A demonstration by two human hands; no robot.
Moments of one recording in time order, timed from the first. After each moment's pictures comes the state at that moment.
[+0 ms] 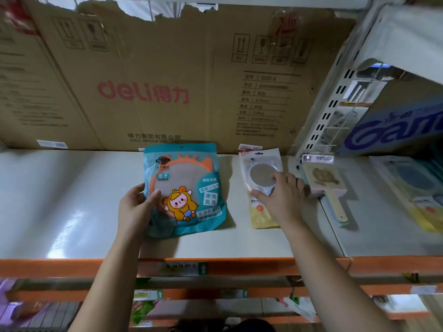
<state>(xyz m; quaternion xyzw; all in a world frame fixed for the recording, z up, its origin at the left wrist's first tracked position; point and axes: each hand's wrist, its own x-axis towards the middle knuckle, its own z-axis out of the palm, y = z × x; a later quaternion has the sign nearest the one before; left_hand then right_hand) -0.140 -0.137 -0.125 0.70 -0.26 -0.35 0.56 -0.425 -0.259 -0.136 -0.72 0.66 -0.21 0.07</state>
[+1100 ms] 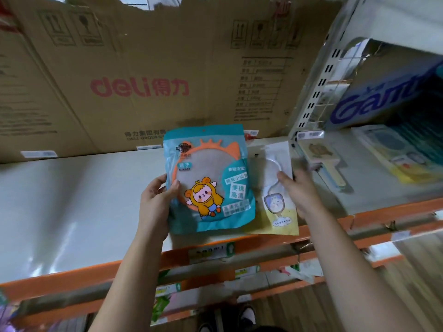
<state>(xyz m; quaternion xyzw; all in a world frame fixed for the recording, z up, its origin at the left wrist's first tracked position) -0.133 -0.134 -0.111 0.57 -0.25 -0.52 0.59 -0.425 -0.205 -0.123 -0.49 0.64 -0.41 0.43</state>
